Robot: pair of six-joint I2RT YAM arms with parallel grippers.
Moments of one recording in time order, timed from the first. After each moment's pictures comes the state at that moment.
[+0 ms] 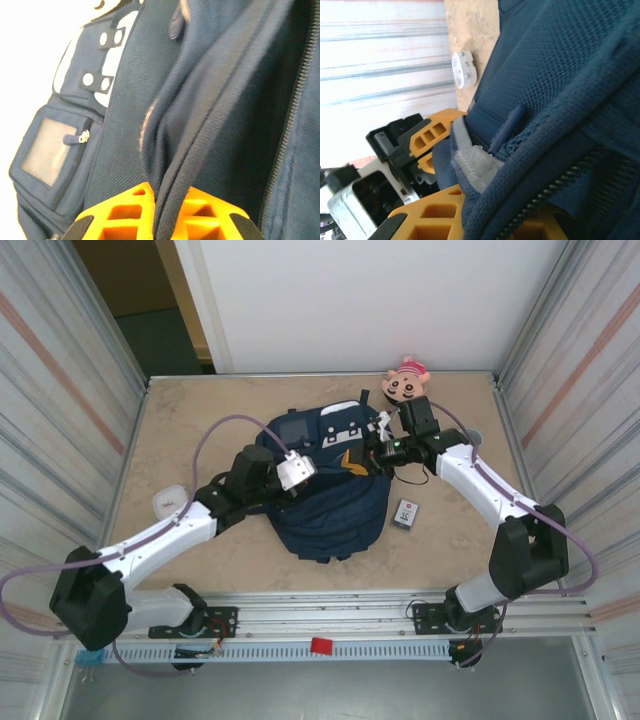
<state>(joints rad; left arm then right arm) -0.68 1.21 0.81 -0.16 0.10 0.47 0.37 1.50 1.19 -0.55 -0.90 0.83</state>
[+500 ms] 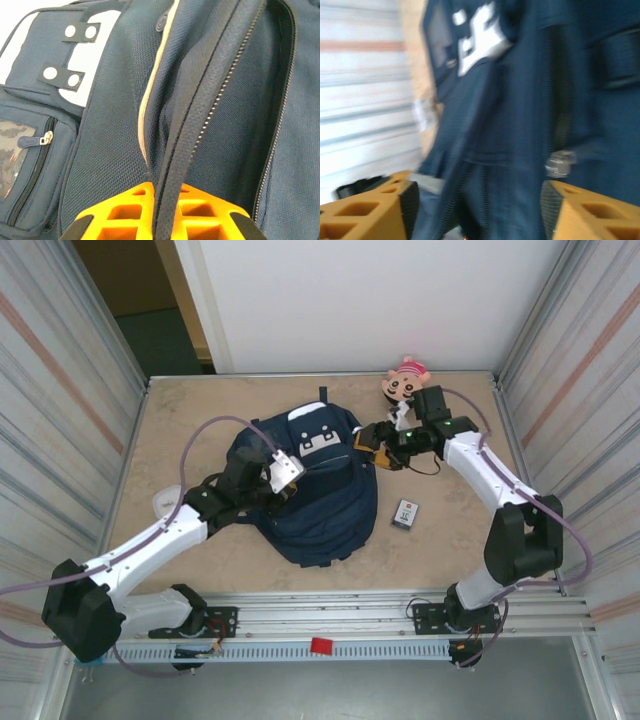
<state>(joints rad) -0.66 1.16 0.85 -0.36 0.09 0.27 0.25 1.54 1.27 -0.71 -0.66 0.67</state>
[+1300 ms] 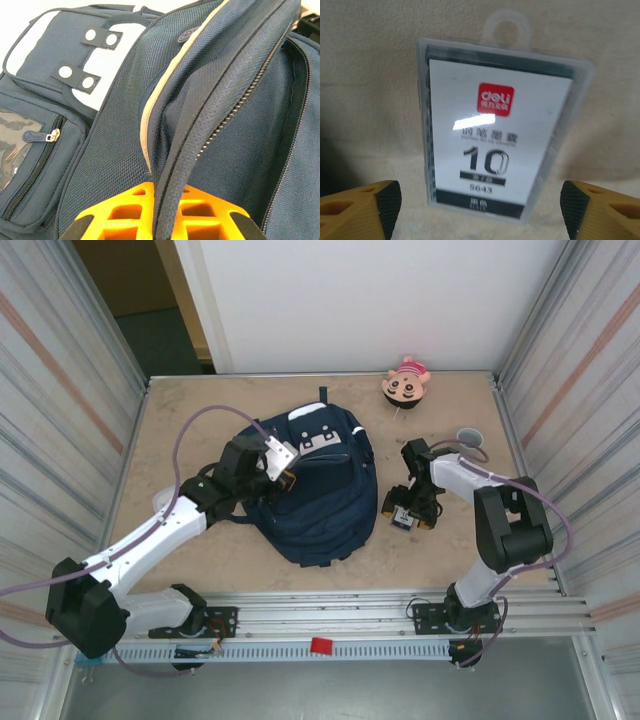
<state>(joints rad) -0.61 1.19 0.91 -0.39 0.14 0.17 0.28 1.67 0.97 -0.87 -0.15 0.59</state>
